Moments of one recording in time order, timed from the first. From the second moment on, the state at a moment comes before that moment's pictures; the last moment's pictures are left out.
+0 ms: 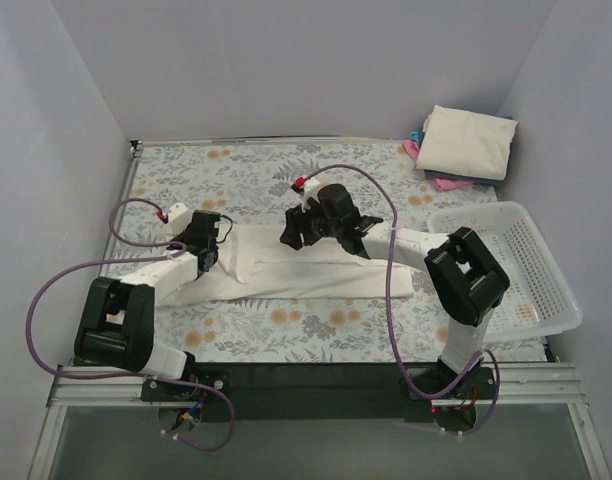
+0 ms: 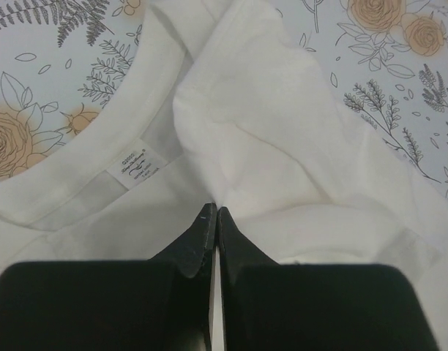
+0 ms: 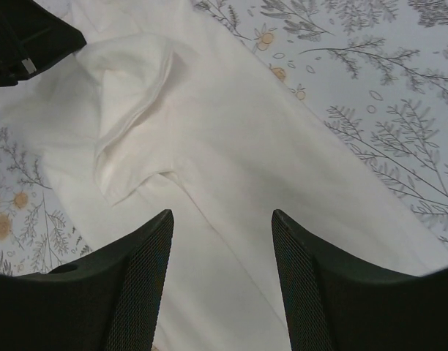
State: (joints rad) left arm -0.23 1.47 0.71 -0.12 -0.64 -0.71; right arm 0.74 1.81 1.14 0.17 -0.29 0.21
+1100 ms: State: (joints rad) left arm -0.22 0.93 0.48 -0.14 -0.53 -0.87; right arm 0.83 2.27 1.51 0.41 -0.53 0.34
